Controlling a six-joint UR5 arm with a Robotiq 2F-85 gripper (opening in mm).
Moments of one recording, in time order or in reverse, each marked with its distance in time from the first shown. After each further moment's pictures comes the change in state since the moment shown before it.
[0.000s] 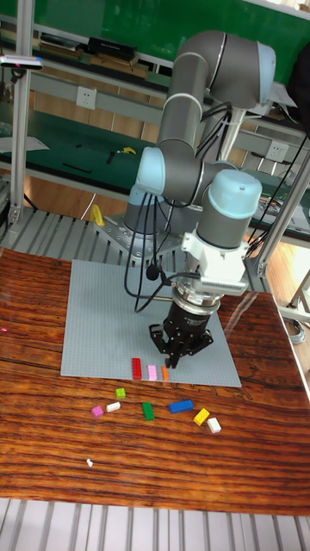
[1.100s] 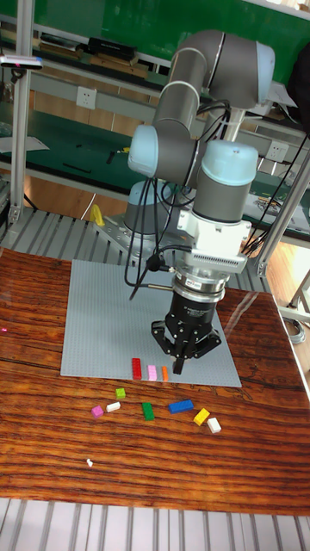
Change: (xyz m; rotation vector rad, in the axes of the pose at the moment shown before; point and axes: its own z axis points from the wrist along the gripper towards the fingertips) arm -0.057 -0.017 -0.046 -0.042 -0.111 0.146
